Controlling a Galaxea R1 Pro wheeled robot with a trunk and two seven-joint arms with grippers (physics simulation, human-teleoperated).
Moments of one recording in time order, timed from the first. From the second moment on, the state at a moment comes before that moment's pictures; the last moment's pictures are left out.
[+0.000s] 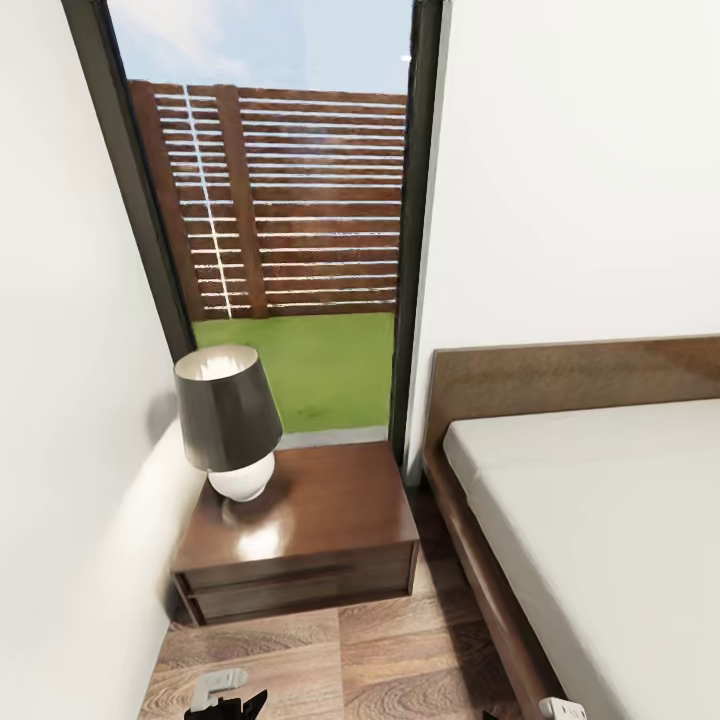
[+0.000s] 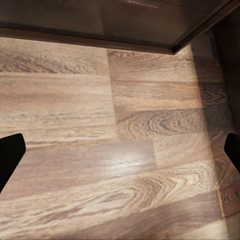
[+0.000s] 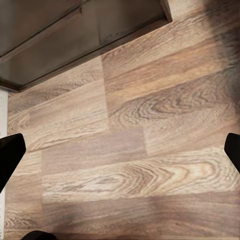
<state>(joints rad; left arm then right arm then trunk) -0.46 0.09 0.42 -0.02 -0.16 -0.23 -0.48 -0.23 -0.19 -0.07 -0.38 -0.31 0.00 0.63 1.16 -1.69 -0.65</state>
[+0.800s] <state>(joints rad) -0.46 0.09 0.42 -0.02 -0.16 -0.23 -0.48 -0.23 -0.19 -0.07 -0.38 -0.31 0.00 0.63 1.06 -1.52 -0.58</state>
